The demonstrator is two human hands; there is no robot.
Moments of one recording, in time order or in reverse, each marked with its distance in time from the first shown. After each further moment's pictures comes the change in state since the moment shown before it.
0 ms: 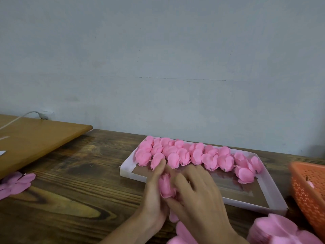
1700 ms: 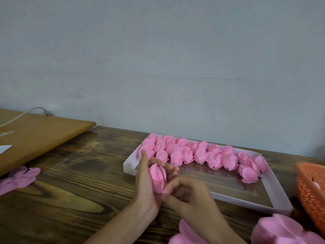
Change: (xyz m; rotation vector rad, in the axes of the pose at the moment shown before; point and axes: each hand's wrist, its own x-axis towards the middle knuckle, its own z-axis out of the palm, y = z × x) left_hand 0.018 0.017 -0.012 -0.107 0.321 0.138; right_hand 0.002 -0.010 0.000 0.840 -0.467 0.801
